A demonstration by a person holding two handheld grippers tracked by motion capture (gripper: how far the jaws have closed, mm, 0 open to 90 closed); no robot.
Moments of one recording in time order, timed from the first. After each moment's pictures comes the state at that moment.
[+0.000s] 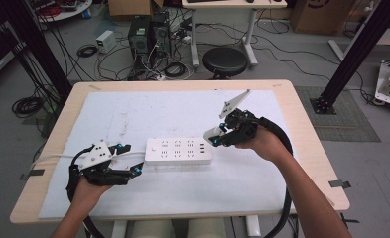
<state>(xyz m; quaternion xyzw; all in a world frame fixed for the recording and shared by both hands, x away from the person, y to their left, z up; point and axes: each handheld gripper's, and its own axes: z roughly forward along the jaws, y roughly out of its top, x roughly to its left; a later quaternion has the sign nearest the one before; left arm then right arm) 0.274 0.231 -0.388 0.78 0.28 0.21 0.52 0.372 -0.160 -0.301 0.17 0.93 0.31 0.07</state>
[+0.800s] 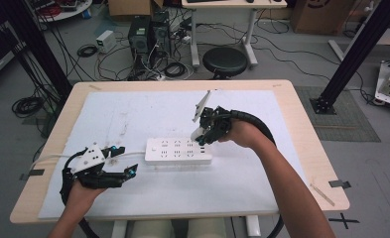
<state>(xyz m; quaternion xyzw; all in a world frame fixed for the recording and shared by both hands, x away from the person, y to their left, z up) 0.268 0.244 -0.393 0.77 0.29 0.21 0.53 0.401 -0.100 -0.317 0.08 0.97 0.20 0.08</state>
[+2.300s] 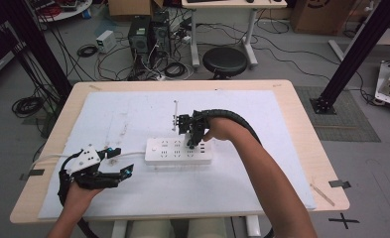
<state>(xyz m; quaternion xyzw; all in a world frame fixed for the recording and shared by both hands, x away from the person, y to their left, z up) 0.271 0.258 -0.406 0.76 0.30 0.21 0.53 0.428 -0.038 -0.354 0.00 1.00 0.06 0.07</state>
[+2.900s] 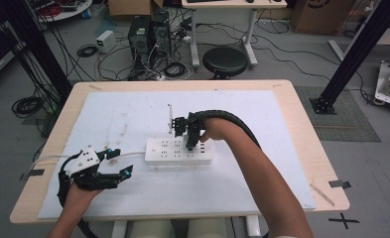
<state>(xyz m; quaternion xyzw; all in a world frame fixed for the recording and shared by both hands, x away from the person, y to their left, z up) 0.271 0.260 -0.410 0.76 0.31 0.20 0.53 0.429 -0.026 -0.363 -0.01 1.00 0.03 0.07</state>
